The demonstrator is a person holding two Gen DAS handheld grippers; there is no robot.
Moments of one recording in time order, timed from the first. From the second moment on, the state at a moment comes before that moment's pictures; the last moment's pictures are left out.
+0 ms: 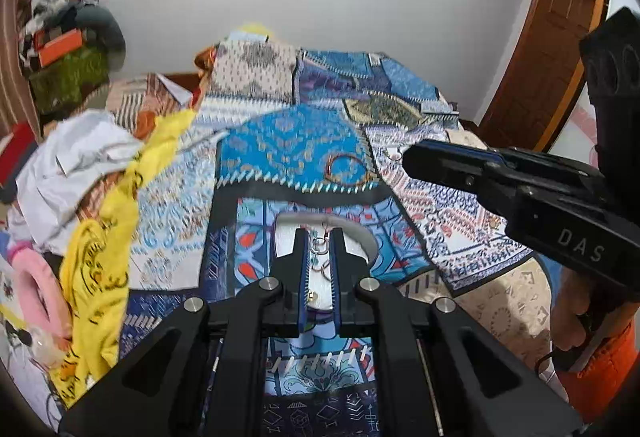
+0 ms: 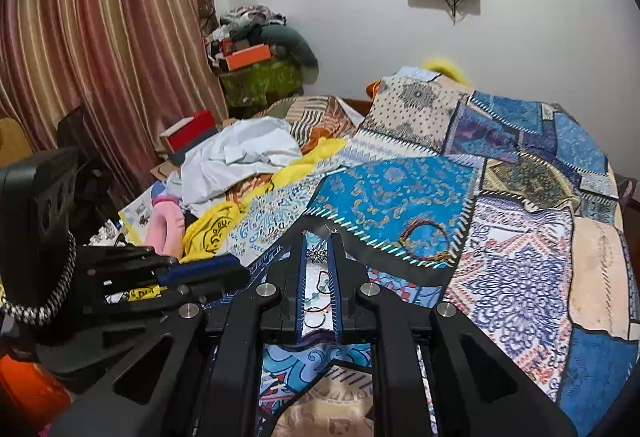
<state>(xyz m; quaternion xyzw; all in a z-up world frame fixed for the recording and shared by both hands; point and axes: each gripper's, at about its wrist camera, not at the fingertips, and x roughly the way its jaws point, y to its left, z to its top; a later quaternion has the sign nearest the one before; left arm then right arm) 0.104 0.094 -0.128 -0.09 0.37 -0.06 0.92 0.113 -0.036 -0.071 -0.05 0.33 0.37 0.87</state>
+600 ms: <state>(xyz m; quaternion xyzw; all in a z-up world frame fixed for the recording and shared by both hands) 0.144 0.101 -0.165 -0.11 0.41 -0.07 0.90 0.130 -0.027 -0.133 -0.09 0.41 0.37 0.83</state>
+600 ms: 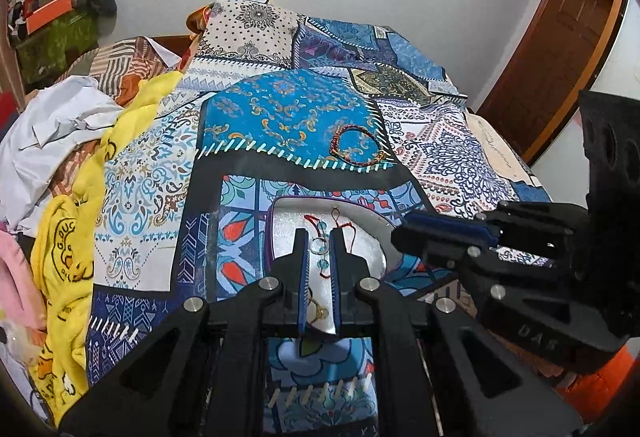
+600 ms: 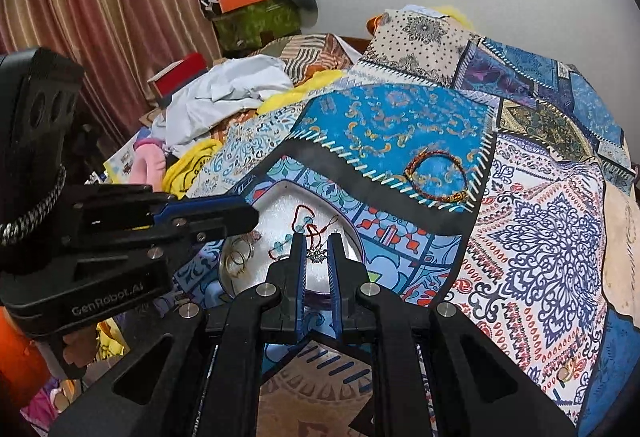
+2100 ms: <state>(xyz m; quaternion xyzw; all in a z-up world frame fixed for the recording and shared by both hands) 0.117 0.066 -0.099 -0.08 0.36 -0.06 0.93 0.124 -0.131 -0.066 -0.06 0.35 0.26 0.90</state>
